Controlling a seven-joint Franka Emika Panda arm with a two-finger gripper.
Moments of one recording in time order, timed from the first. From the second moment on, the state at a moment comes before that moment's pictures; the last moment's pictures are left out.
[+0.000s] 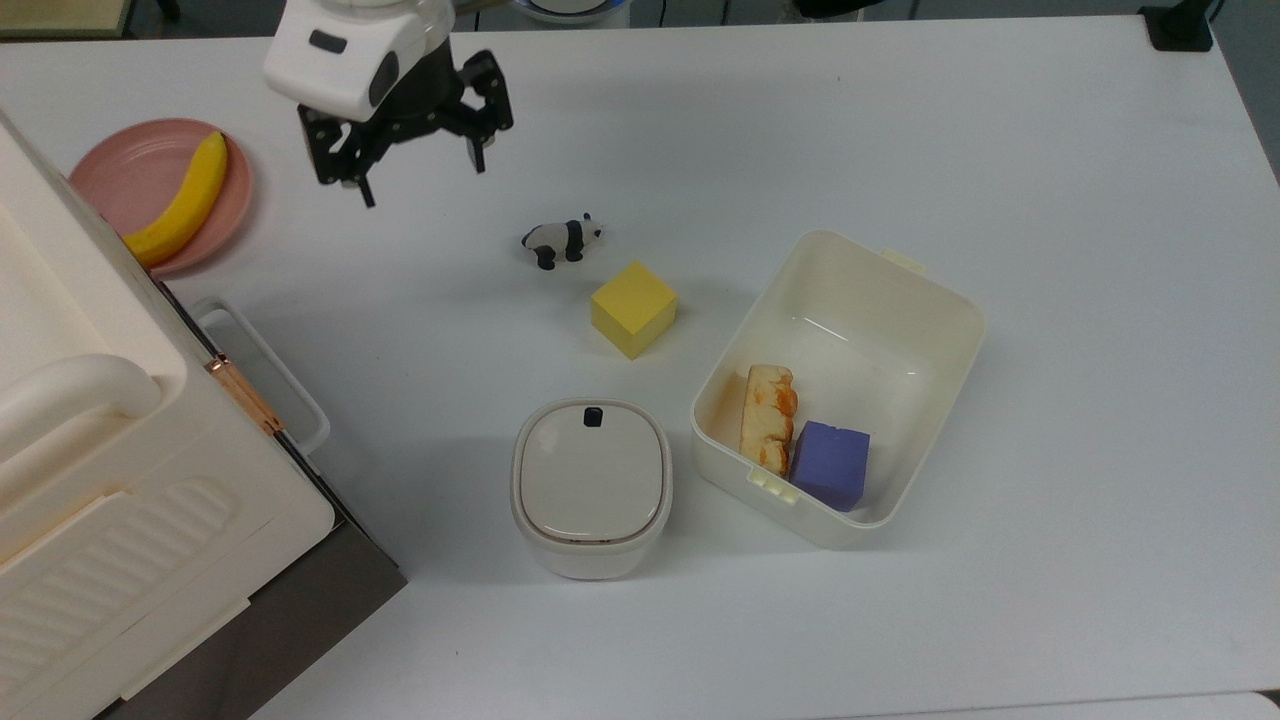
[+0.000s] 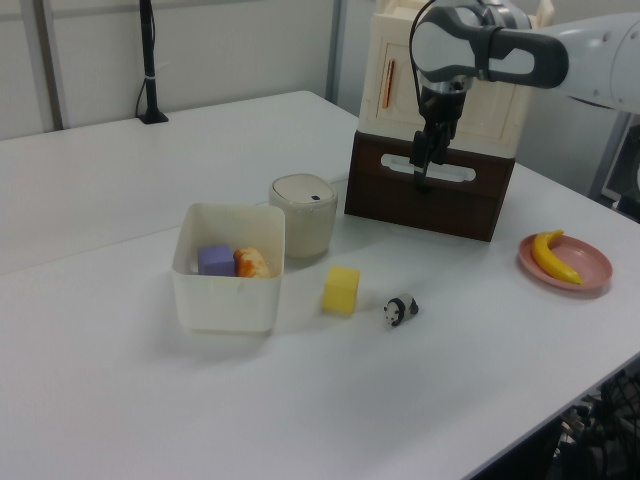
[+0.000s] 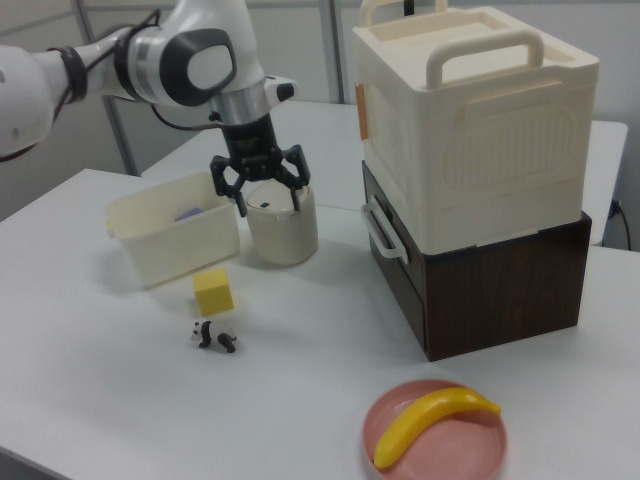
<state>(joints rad) 0.12 0.23 -0.25 -1.53 -0.01 1.80 -0.56</state>
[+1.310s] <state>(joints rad) 0.11 0.45 -0.34 -1.52 -0.08 2.24 -0.62</state>
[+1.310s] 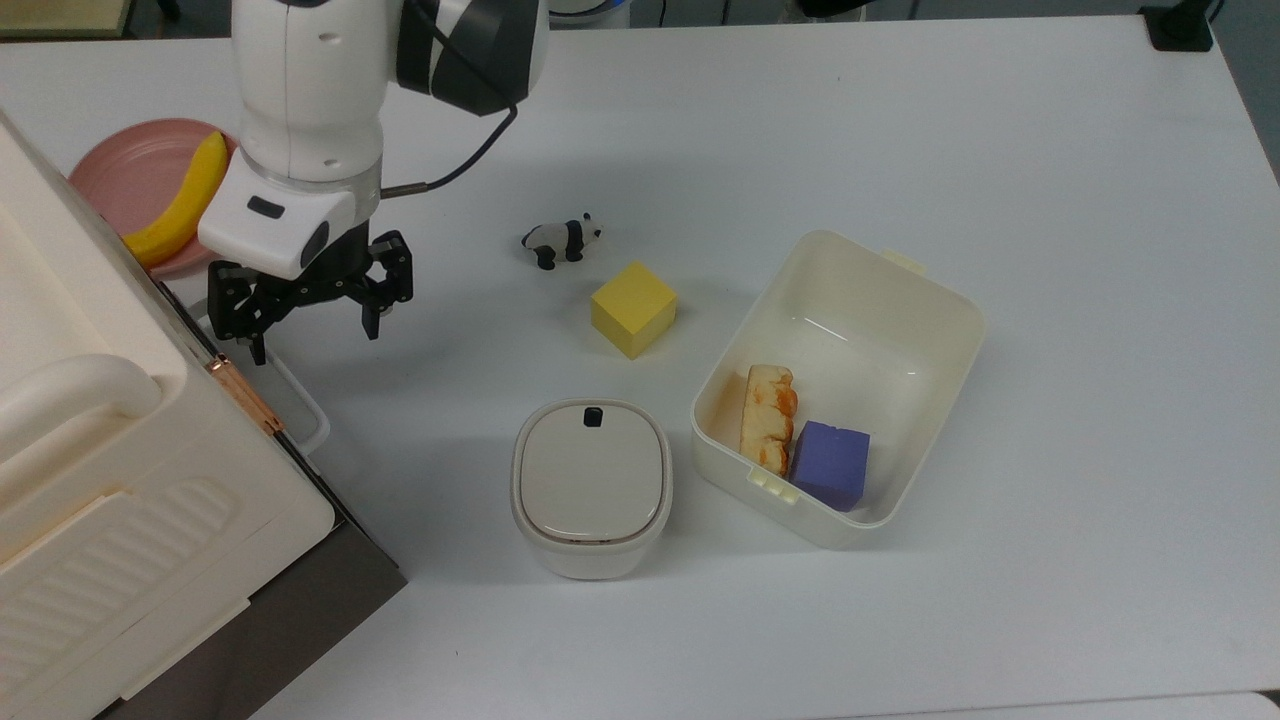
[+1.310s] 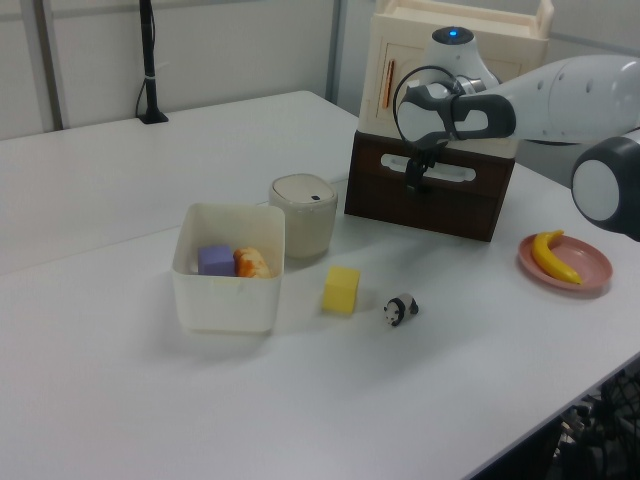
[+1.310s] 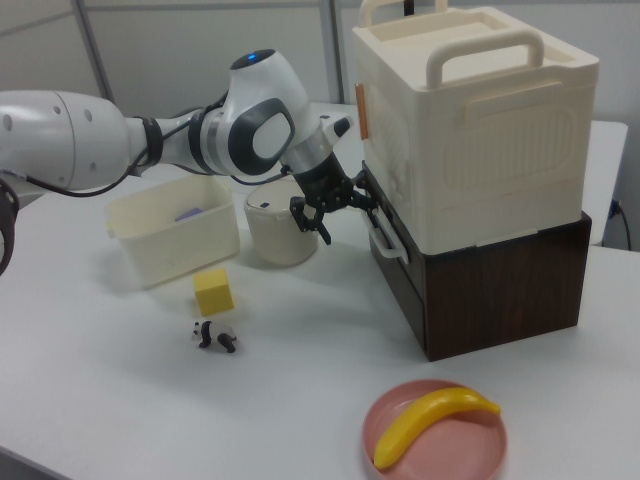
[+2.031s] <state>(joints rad) 0.13 0.44 -0.34 -1.52 -0.08 2.16 -0.62</state>
